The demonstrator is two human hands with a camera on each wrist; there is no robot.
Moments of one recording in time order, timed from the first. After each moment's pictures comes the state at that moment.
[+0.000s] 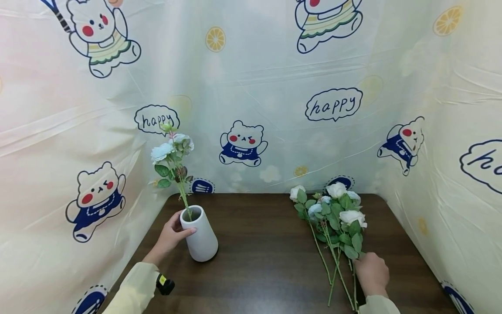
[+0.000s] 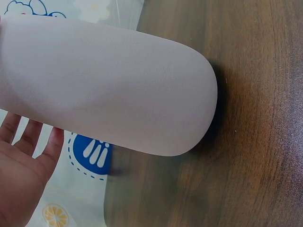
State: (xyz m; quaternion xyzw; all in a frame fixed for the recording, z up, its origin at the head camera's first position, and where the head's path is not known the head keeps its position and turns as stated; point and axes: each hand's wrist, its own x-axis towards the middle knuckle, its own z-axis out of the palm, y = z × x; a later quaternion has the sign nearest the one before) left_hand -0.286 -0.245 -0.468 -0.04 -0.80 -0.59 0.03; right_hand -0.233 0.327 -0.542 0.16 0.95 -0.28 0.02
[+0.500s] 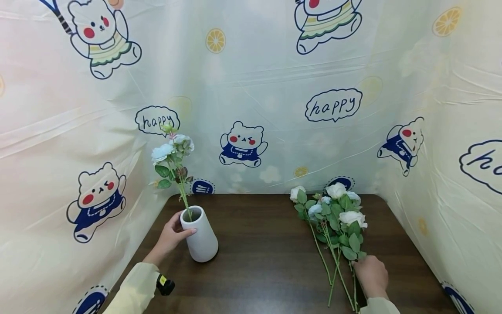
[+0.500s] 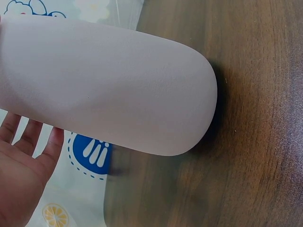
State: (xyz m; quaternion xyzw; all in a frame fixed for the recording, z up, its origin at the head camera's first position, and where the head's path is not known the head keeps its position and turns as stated) left_hand -0.284 -0.246 -0.466 -0.04 -0.80 -0.60 0.03; right_hand -0.230 0.332 -0.550 0.16 0.94 -0.31 0.04
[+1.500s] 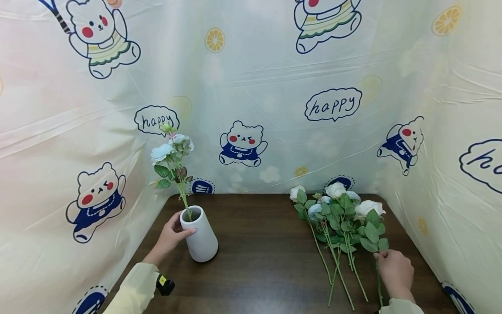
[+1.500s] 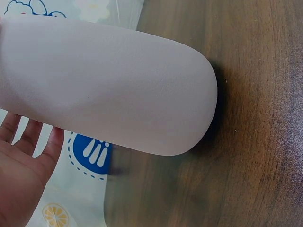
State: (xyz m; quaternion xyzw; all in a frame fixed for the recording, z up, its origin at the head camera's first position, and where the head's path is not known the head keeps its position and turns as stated) left_hand -0.284 -0.244 -0.467 -0.03 -0.81 -0.59 0.02; right_hand -0.224 0.374 -0.521 0.15 0.95 -0.25 -0.10
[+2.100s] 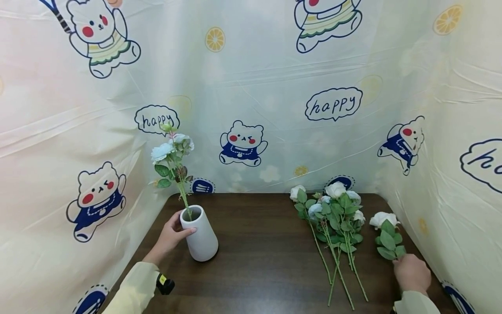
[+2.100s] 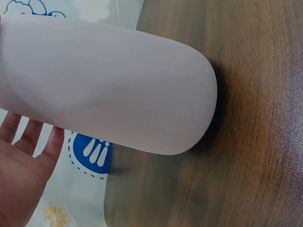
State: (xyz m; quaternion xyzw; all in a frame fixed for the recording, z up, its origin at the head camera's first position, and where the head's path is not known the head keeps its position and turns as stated) left_hand -0.284 -0.244 -0.465 -0.04 -0.81 -0.59 0.03; right_hand -0.231 0.427 -0.545 0.20 0.95 -0.24 0.03
